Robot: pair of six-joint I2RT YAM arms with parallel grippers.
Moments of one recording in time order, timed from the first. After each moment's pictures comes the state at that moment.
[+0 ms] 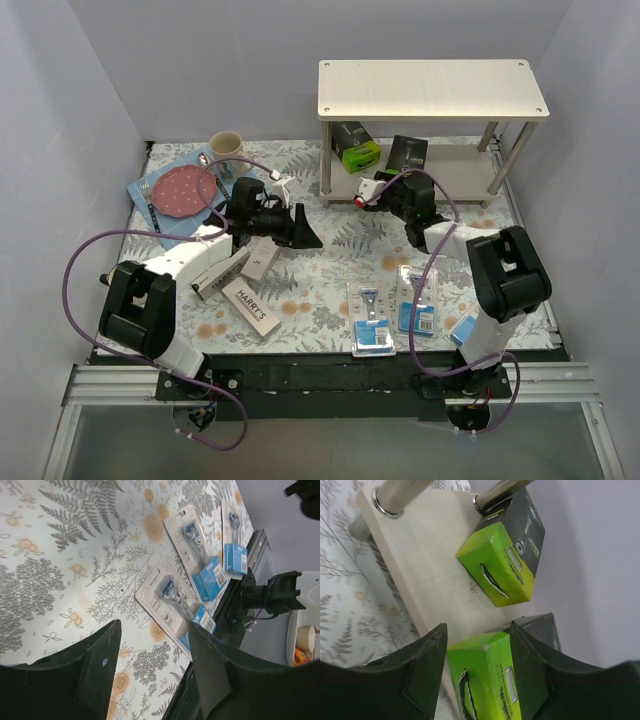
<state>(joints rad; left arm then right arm) -0.43 1.55 0.99 -0.10 0.76 -0.34 0.38 1.70 0.91 0.56 -0.29 -0.92</state>
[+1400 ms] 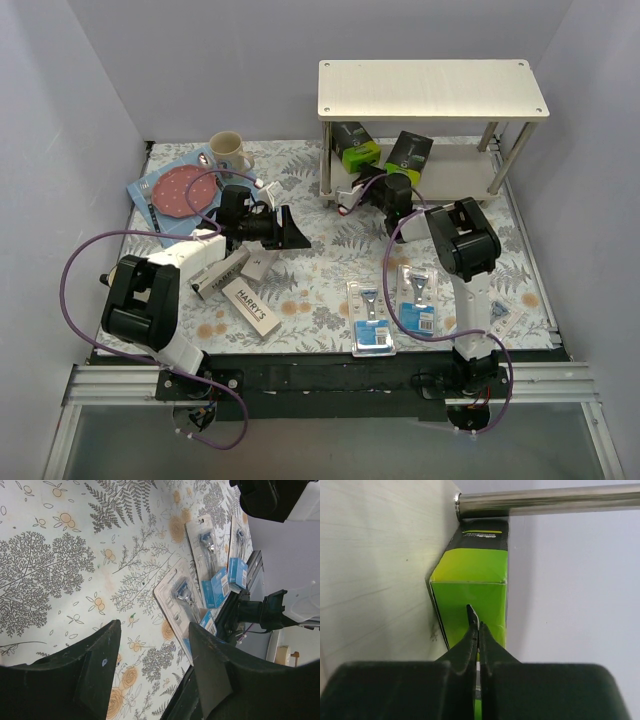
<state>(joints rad) -0.31 1.57 0.89 -0.01 0.79 -0.45 0.38 2.20 1.18 0.91 -0.25 -1.47</state>
